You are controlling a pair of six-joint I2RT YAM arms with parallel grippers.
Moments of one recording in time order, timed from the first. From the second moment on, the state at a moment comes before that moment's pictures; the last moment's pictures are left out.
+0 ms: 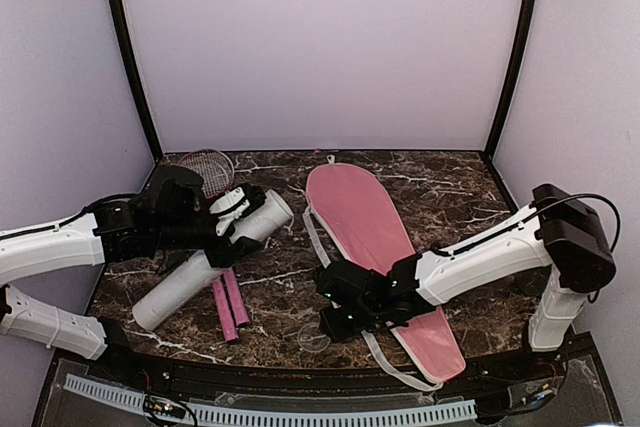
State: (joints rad) left arm -0.83 1.11 0.80 -0.32 -0.02 0.31; right arm 1.29 1.80 0.99 -0.24 0.07 0.73
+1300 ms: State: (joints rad) left arm -0.84 1.13 0.80 -0.32 0.15 0.32; right arm 1.00 1.27 0.68 -0.10 -0.01 0.74
